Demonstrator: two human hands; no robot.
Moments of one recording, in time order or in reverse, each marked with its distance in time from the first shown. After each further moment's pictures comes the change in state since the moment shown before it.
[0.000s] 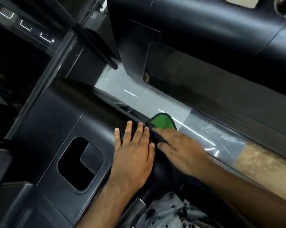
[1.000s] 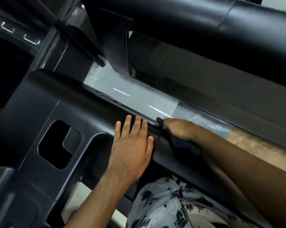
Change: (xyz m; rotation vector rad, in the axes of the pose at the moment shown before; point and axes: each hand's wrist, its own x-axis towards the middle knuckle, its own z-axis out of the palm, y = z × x) left_hand -0.041 0.060 0.020 0.061 0.009 0.099; right_hand -0.046 0.050 -0.004 0.052 -0.057 0.283
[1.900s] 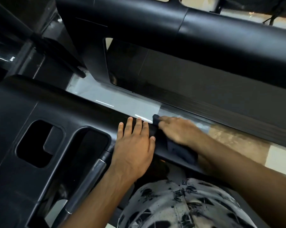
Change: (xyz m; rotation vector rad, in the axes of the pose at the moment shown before) left_hand -0.028 0.046 0.011 -0.004 0.013 0.139; right_hand -0.058 0.041 0.016 -0.180 0.167 0.004
